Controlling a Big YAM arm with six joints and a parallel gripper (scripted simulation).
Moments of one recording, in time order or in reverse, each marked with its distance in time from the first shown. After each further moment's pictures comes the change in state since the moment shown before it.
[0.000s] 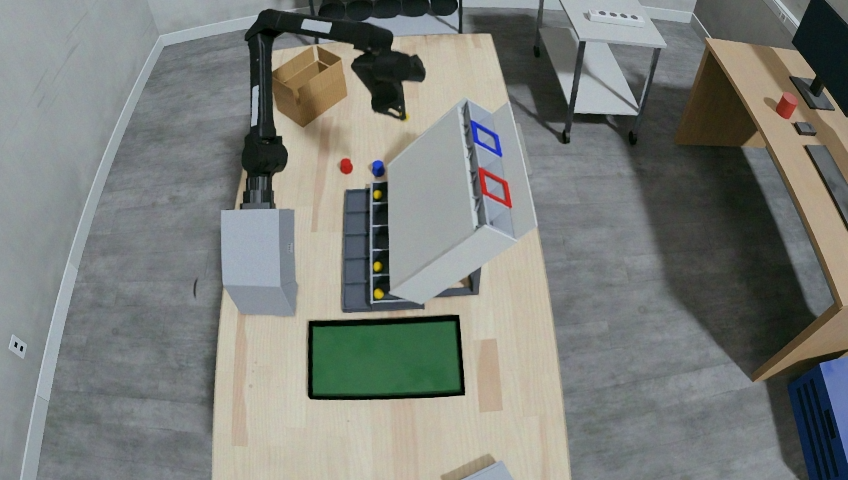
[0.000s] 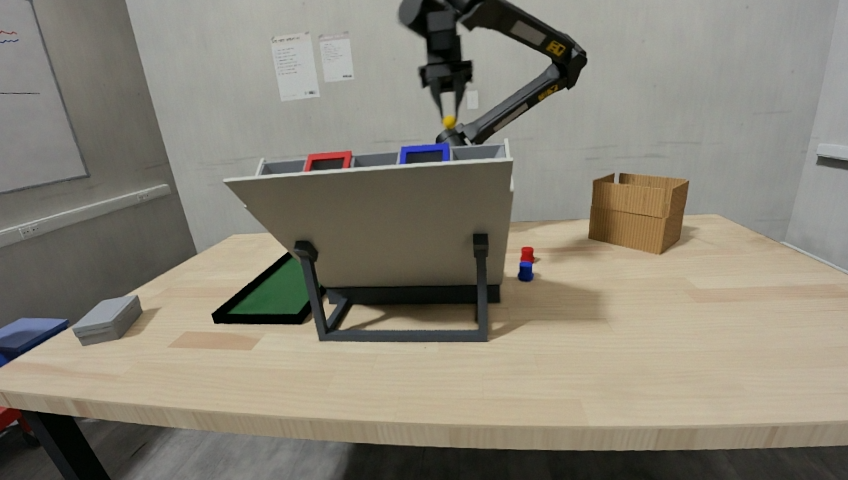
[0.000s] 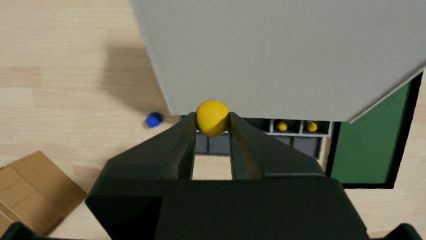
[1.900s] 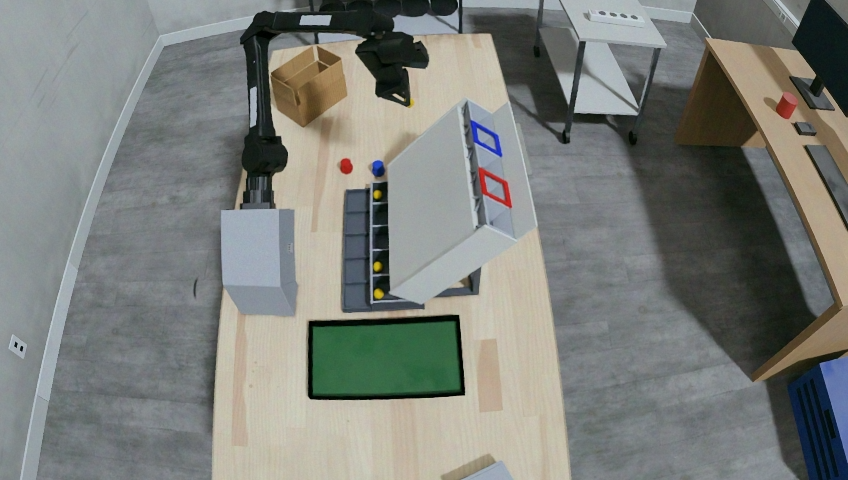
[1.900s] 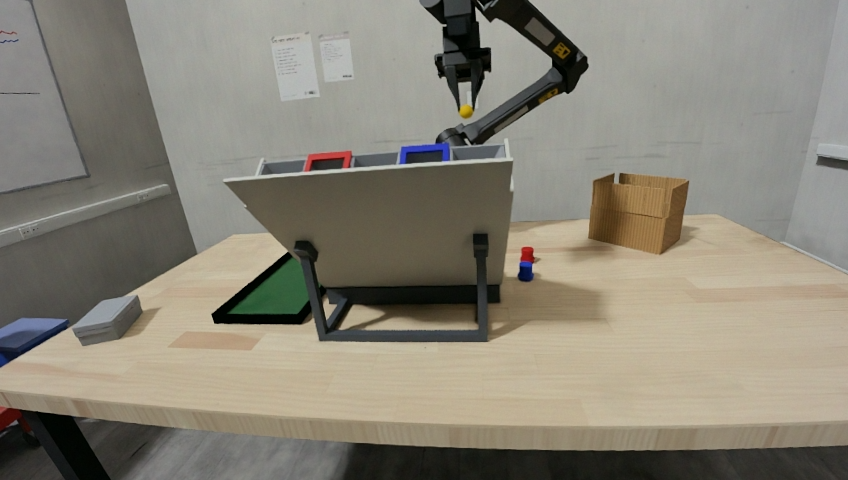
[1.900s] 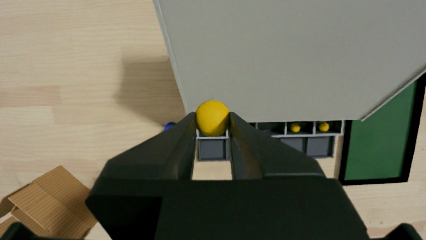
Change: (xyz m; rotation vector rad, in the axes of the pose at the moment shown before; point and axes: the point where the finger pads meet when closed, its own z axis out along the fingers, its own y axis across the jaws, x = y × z) arm -0.017 0.029 -0.008 0.019 -0.020 0.063
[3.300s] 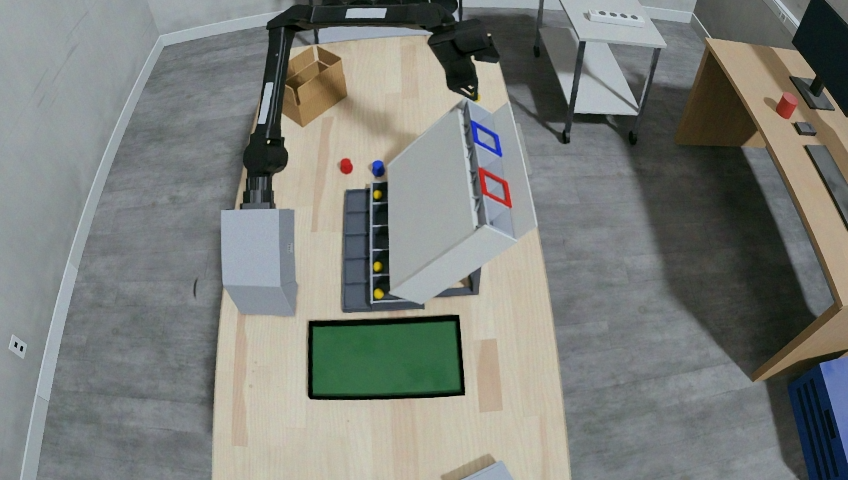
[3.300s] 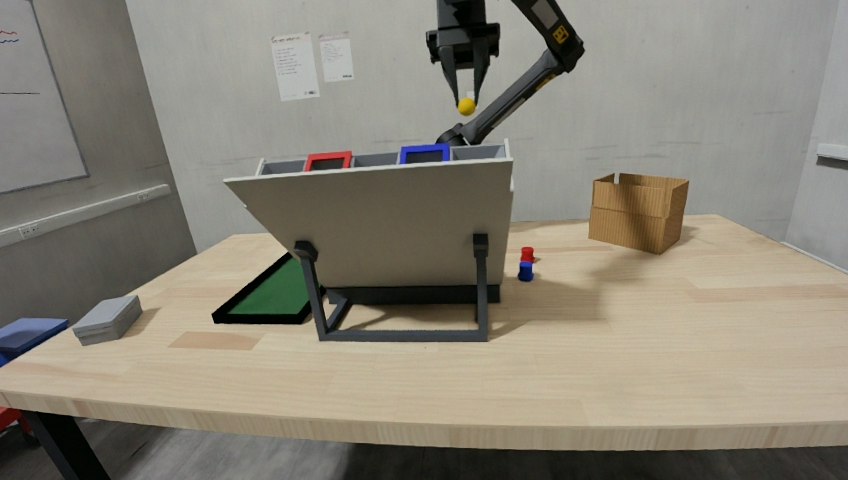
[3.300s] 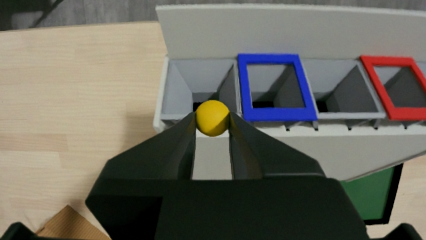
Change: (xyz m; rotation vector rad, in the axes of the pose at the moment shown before) arm -0.146 0.008 0.057 0.006 0.006 -0.026
